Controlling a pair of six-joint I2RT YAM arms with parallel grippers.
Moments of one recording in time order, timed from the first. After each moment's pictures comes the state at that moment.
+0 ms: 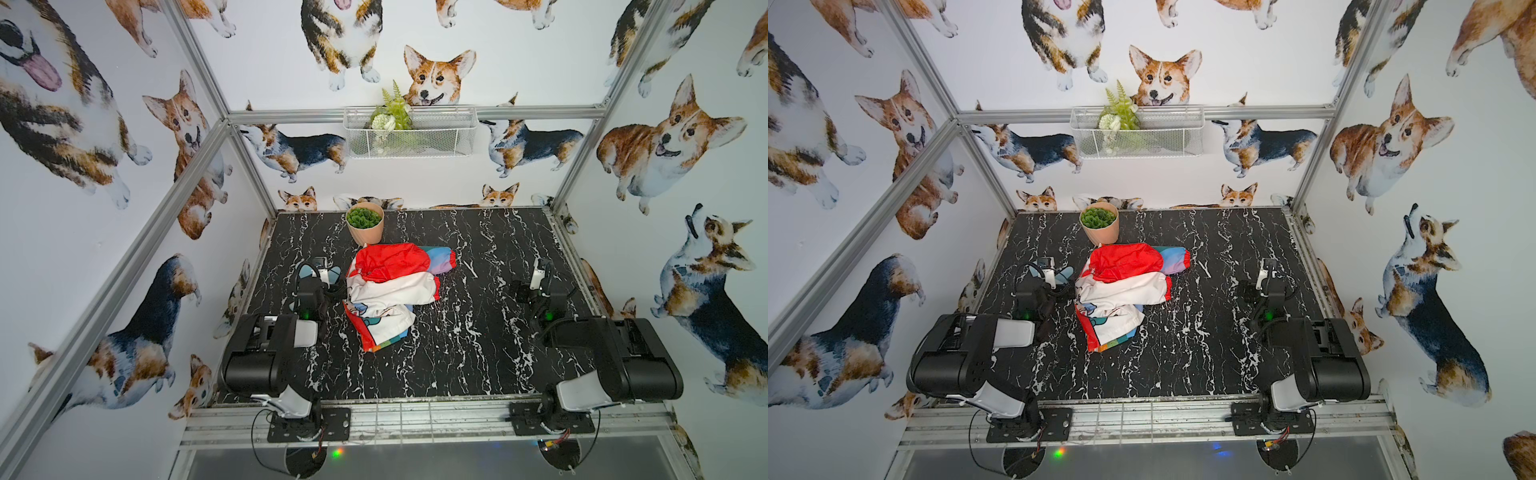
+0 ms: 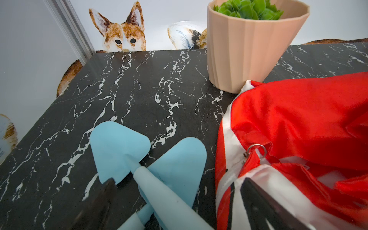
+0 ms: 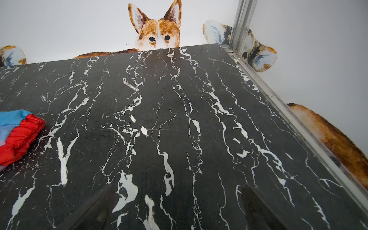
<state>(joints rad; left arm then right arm) -0.05 1.57 0.39 0.81 -0.05 0.01 0.03 1.47 0.32 0.76 0.13 0.08</state>
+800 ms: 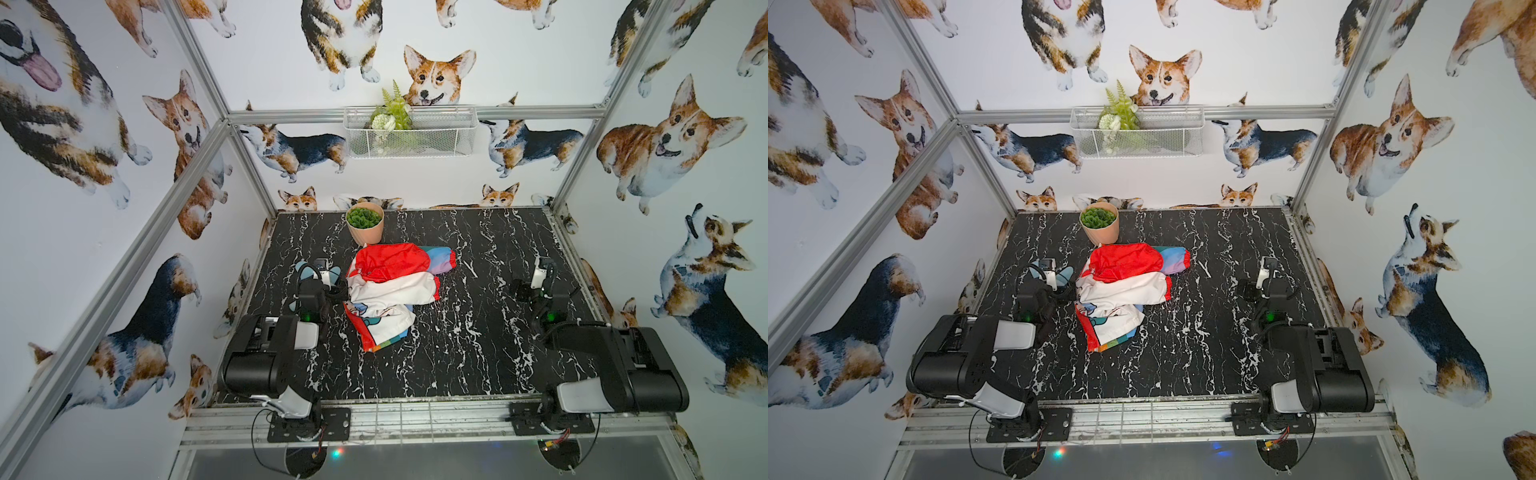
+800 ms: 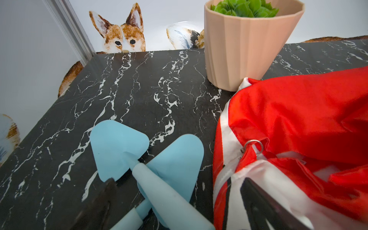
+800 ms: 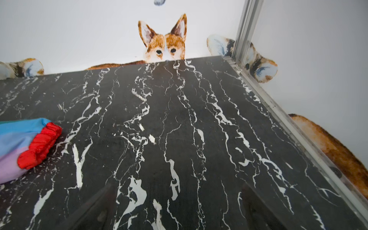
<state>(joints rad) -0.07 1.57 0.38 0.83 -0.08 0.02 0.03 1.44 0.31 0.75 0.11 0.07</state>
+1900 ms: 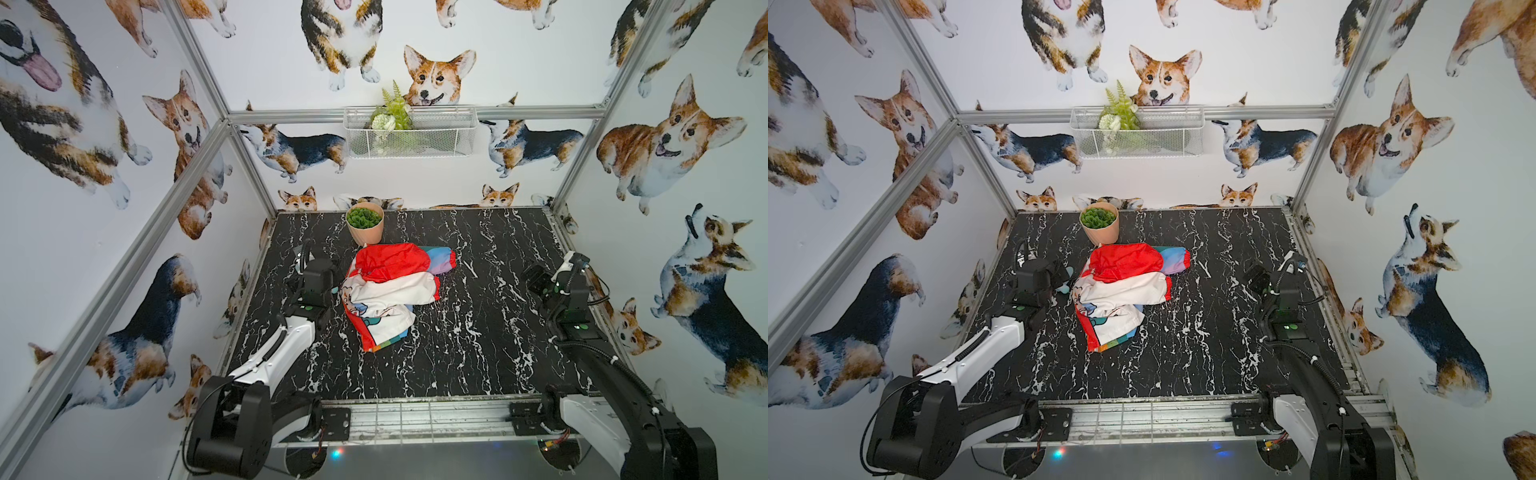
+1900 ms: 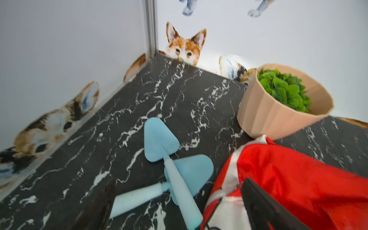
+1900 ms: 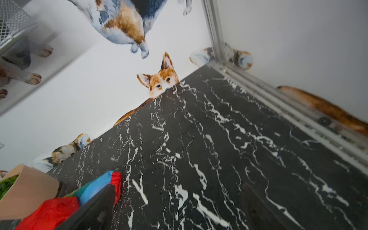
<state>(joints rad) -0.23 1.19 0.63 0.04 -0.46 -0.42 0.08 0.89 0.45 0.08 0.15 0.59</state>
